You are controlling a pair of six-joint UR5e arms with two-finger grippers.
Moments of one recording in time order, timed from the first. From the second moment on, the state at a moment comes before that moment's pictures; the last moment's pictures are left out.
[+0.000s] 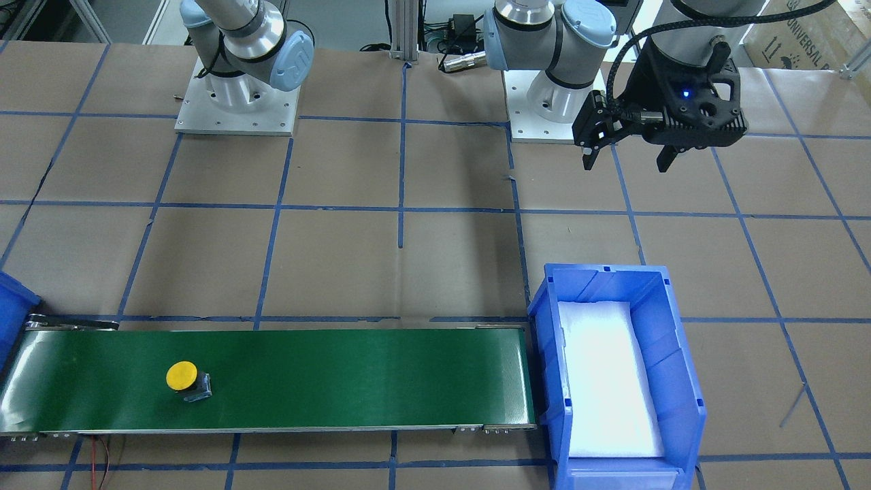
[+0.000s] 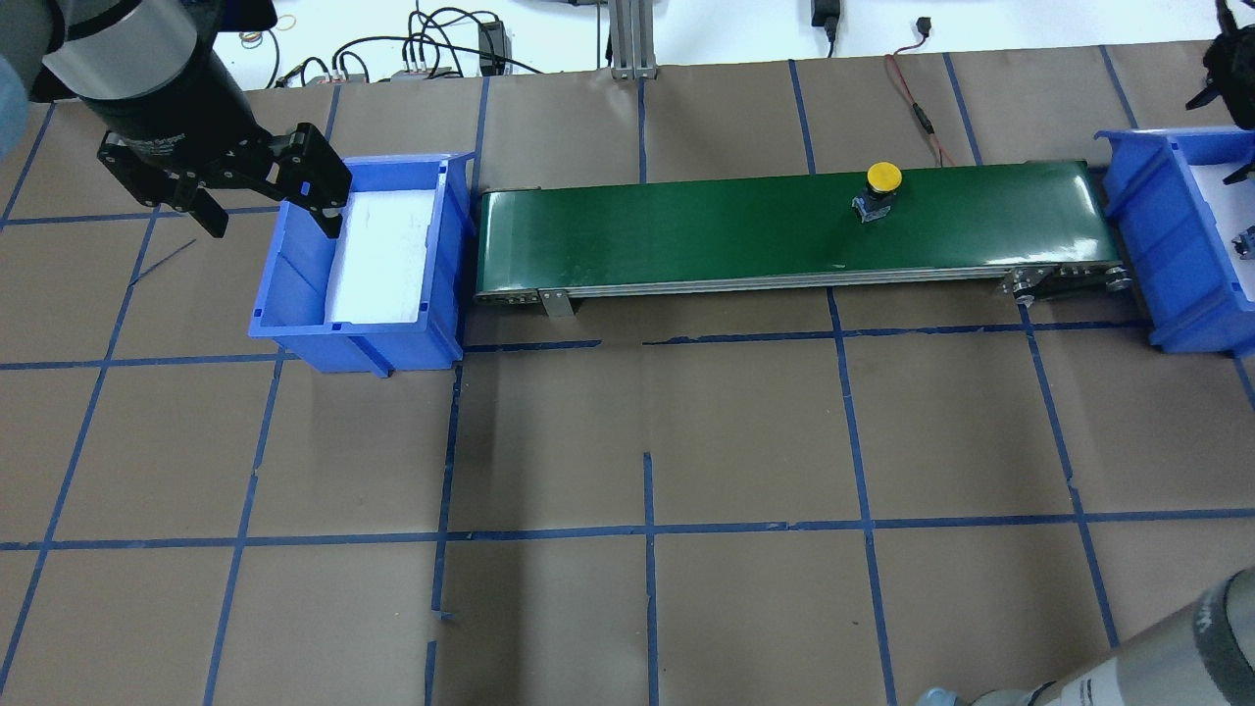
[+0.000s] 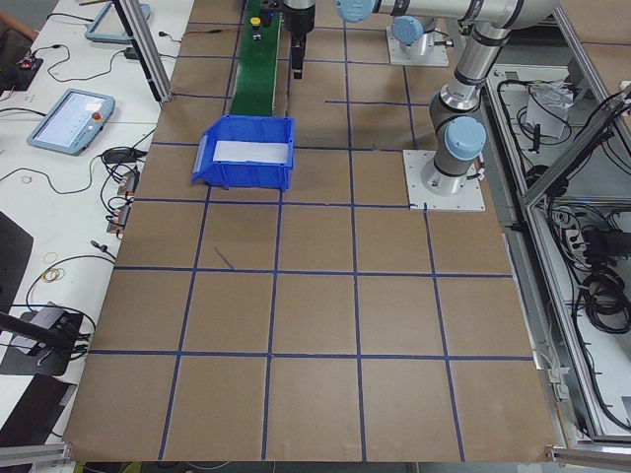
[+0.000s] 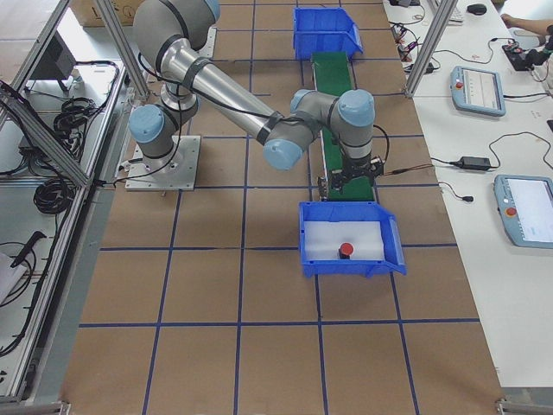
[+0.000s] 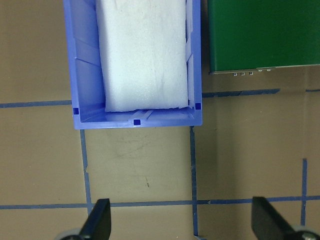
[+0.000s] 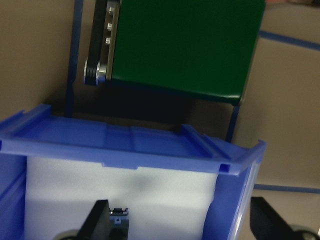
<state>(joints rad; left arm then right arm) -1.52 -1.55 -1.52 -1.62 1.61 0.09 1.05 -1.19 1.48 -2.08 -1.52 -2.27</state>
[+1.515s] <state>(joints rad) -1.52 -1.55 -1.52 -1.62 1.61 0.09 1.36 -1.07 1.49 -2.08 -1.53 -1.88</state>
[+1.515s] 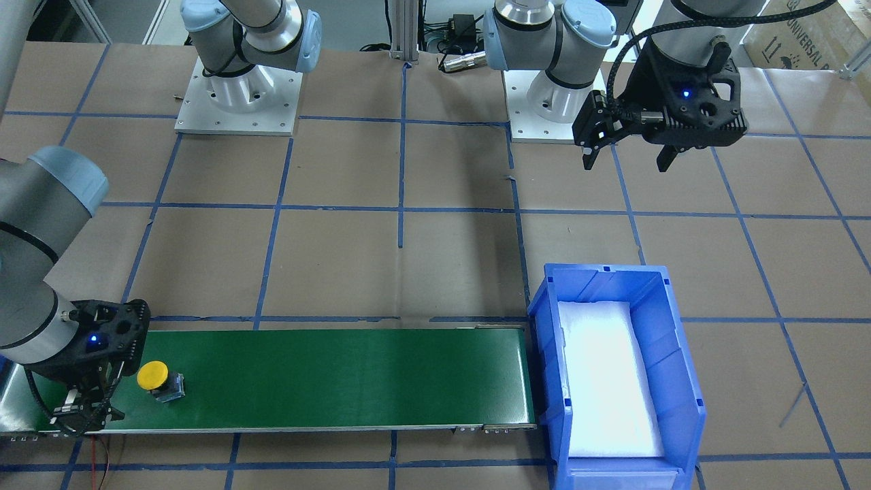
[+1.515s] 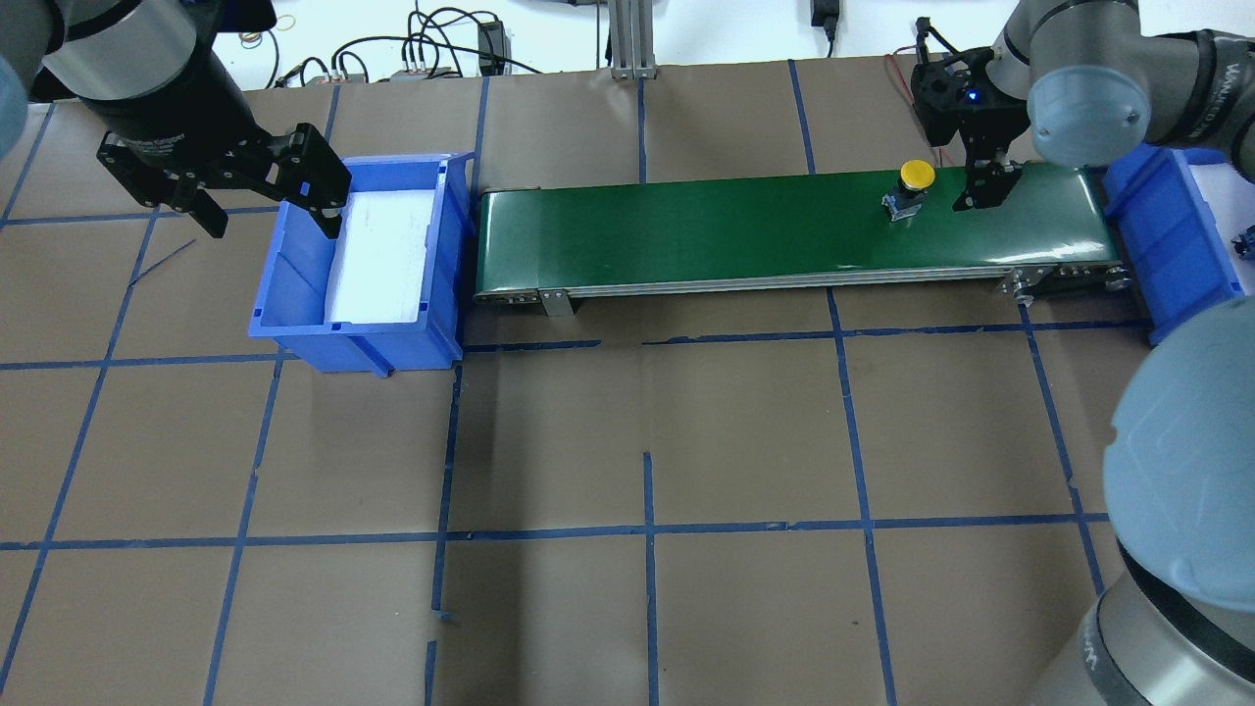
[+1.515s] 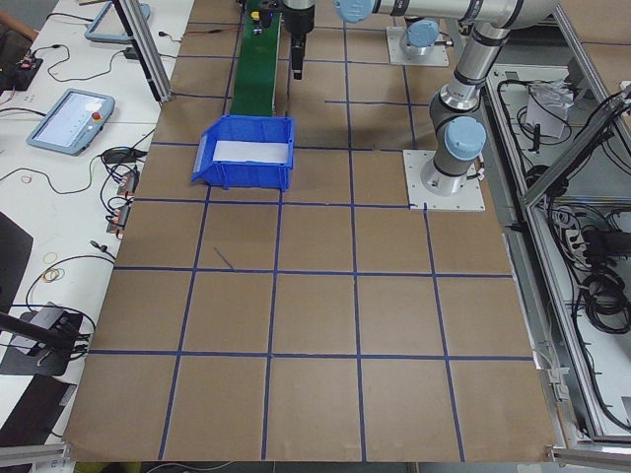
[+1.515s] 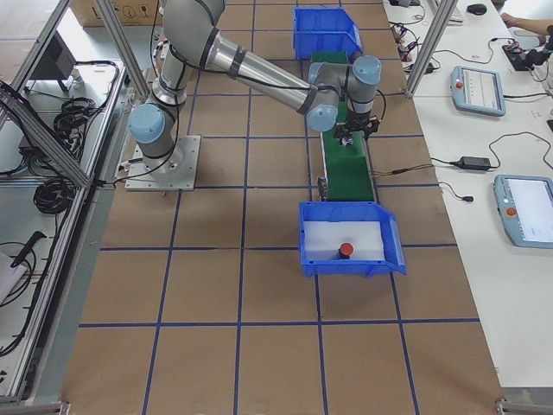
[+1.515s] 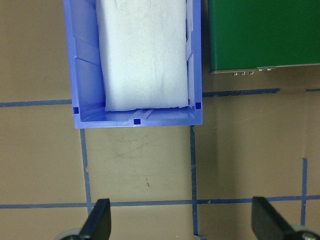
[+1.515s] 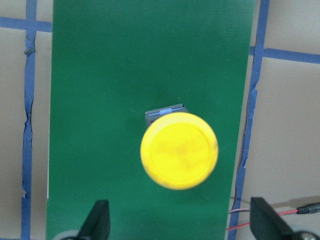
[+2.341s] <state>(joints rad) -1.52 -1.55 -1.52 -1.62 1.61 0.09 1.37 -1.02 1.48 -2.09 -1.54 -1.91</state>
